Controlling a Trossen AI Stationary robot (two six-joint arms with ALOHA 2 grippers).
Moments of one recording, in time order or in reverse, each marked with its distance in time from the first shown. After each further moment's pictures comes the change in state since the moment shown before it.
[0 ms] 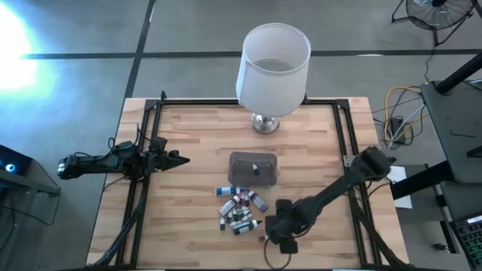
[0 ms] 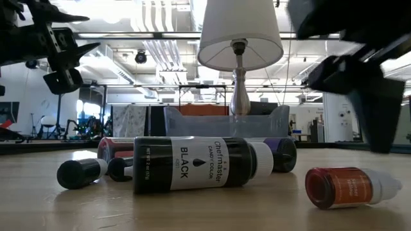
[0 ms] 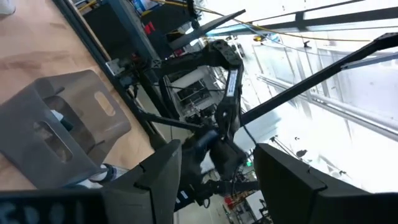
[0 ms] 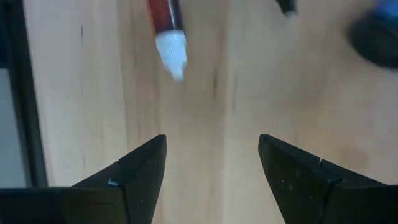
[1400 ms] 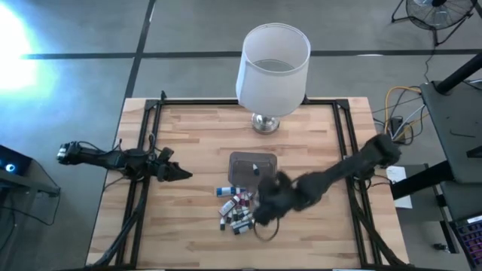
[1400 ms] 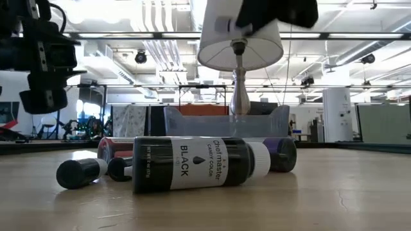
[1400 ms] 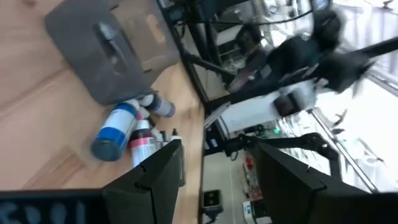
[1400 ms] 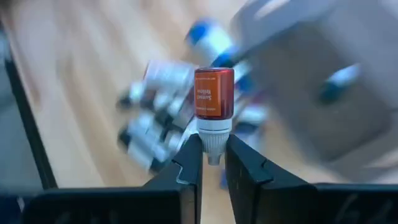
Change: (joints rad) left arm -0.223 0.116 0.018 -0.181 -0.123 -0.092; right arm -0.162 -0.189 0.184 -0.125 0.437 0.397
